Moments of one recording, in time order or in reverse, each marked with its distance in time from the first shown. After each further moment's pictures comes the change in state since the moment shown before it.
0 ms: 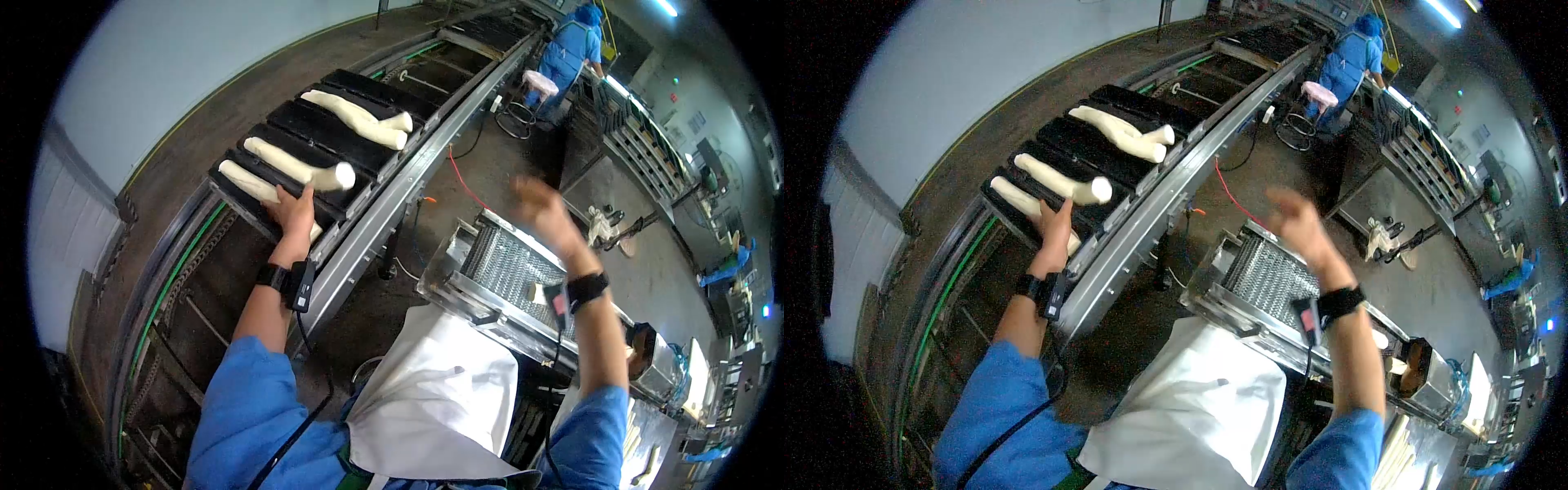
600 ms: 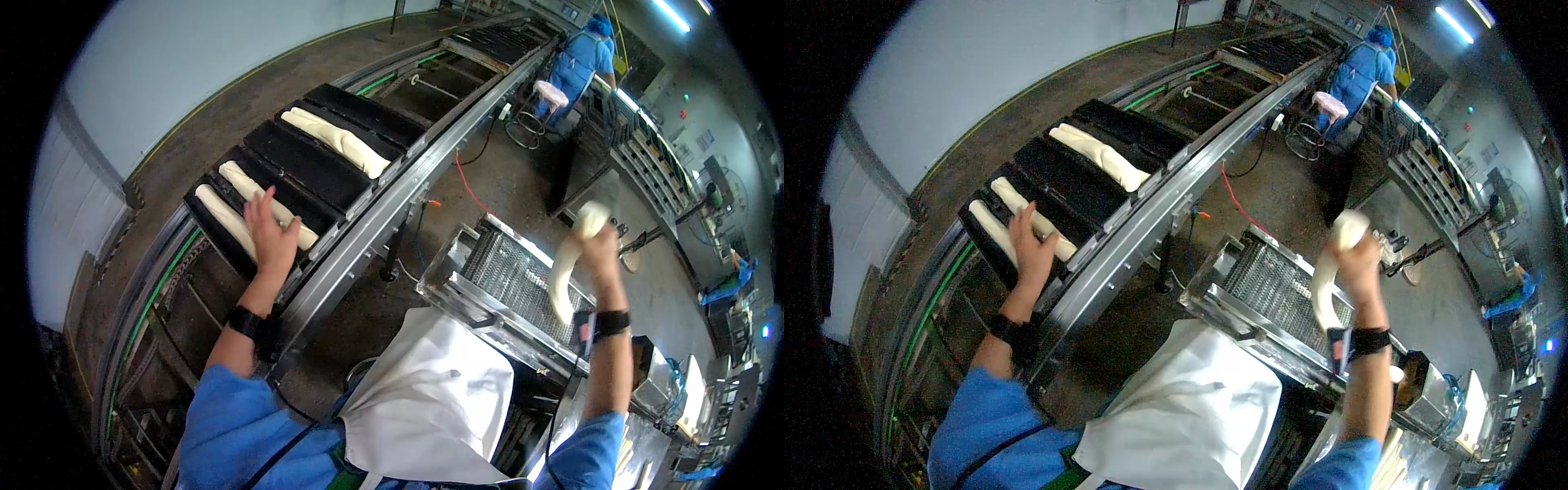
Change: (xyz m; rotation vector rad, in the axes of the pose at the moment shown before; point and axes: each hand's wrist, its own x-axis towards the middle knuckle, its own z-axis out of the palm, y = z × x) left_hand -0.069 -0.028 -0.075 0.157 0.189 0.542; right_hand -0.053 0.031 -0.057 -0.187 0.426 0.054
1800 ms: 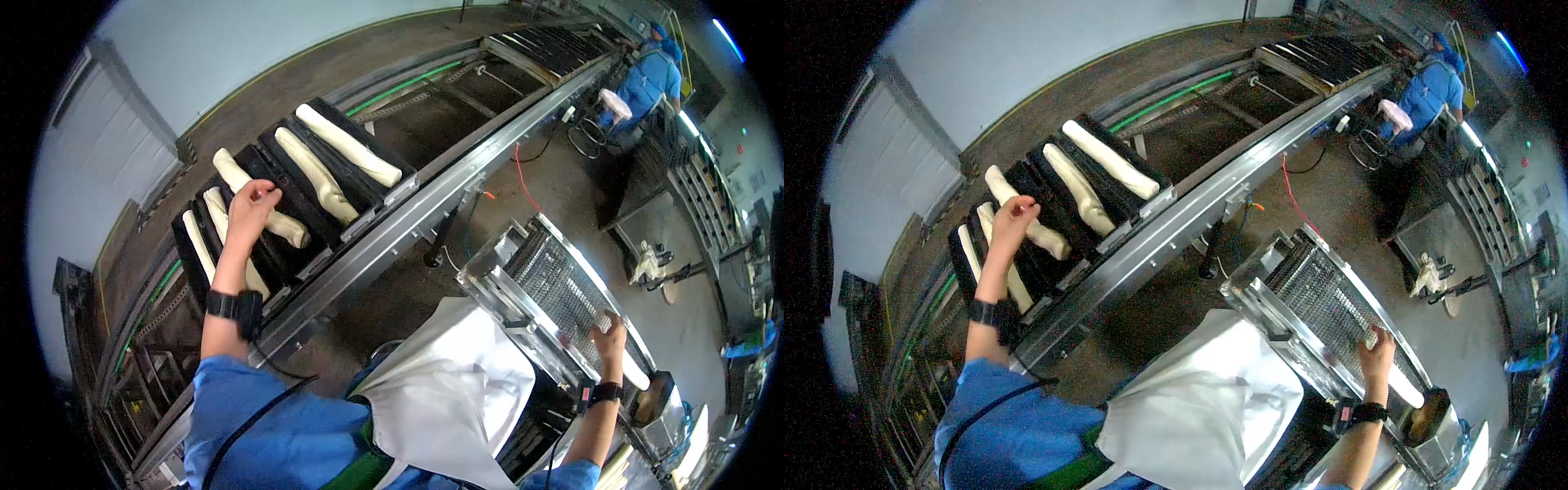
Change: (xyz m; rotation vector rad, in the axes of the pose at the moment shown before) left_hand 0.008 -0.038 -0.118 -0.177 -0.108 -0.357; right_hand -0.095 0.208 0.019 -0.248 -0.115 -0.011
